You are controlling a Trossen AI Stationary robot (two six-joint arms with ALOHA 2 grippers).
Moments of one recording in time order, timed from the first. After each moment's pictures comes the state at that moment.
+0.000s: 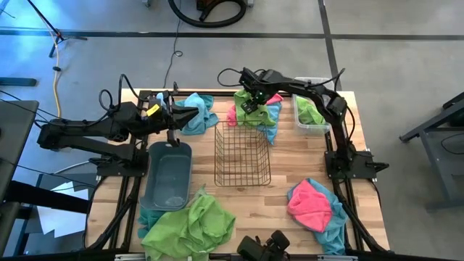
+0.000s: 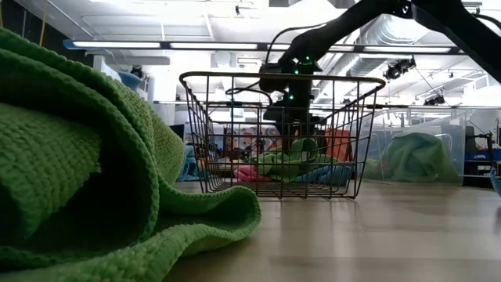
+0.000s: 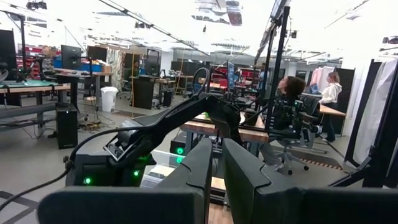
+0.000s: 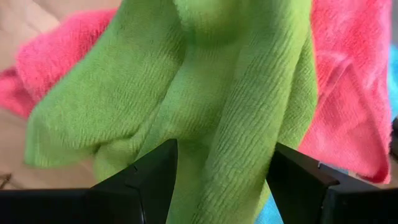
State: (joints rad) left arm 0.02 0.83 0.81 0.23 -0.25 -0.05; right arm -0.59 2.12 1.78 -1.00 0.11 0.27
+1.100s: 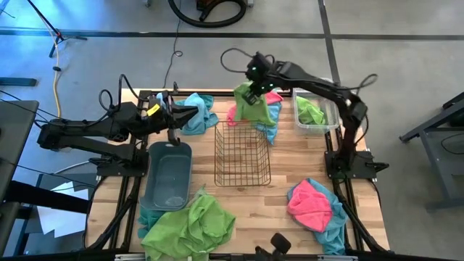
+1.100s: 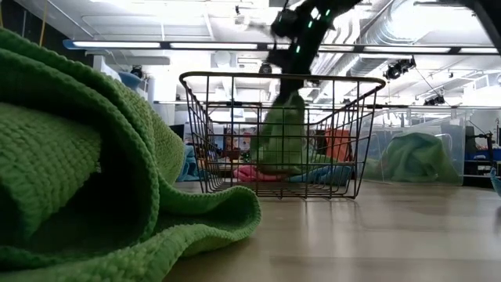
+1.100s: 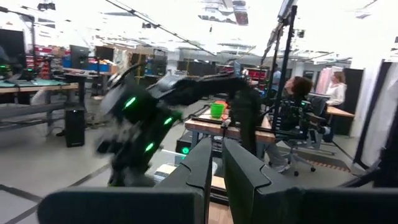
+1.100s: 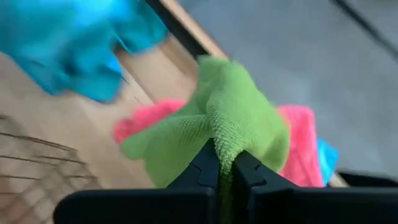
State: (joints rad) left arm 0.02 0.83 0.81 0.23 -0.29 -0.05; right arm -0.55 1.84 1.78 -0.88 0.08 0.09
